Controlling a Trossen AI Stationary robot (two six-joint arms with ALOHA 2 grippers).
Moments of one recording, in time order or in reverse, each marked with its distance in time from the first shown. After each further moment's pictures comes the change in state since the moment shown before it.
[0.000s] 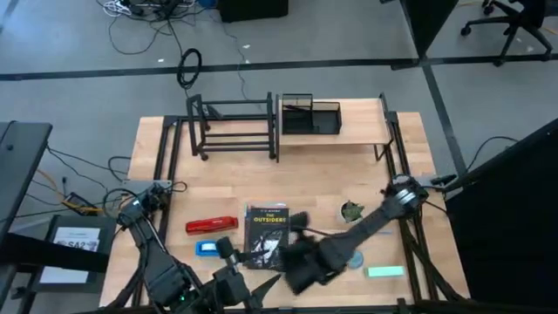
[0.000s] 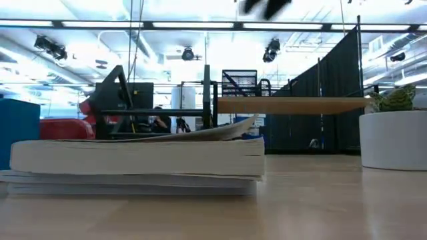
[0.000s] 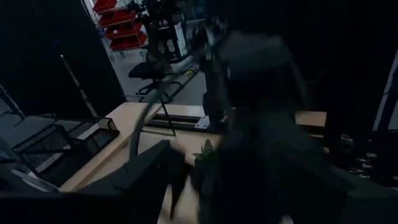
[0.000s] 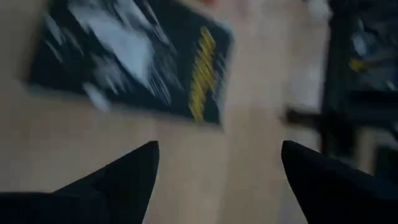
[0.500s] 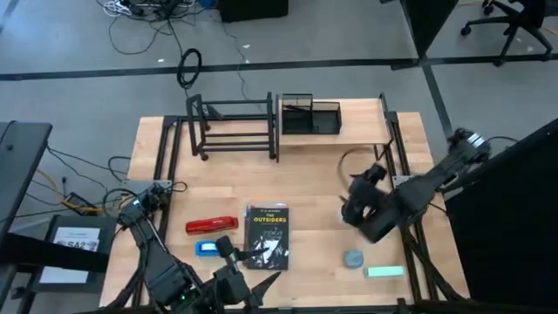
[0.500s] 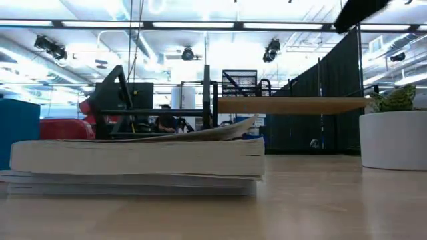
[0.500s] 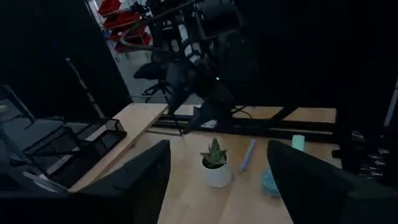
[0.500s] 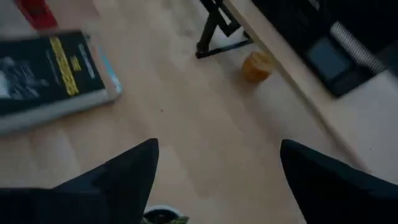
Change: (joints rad) left arm 0.024 0.000 0.000 -0.034 -0.011 0.006; right arm 0.035 -0.895 -0.943 0.258 0.161 0.661
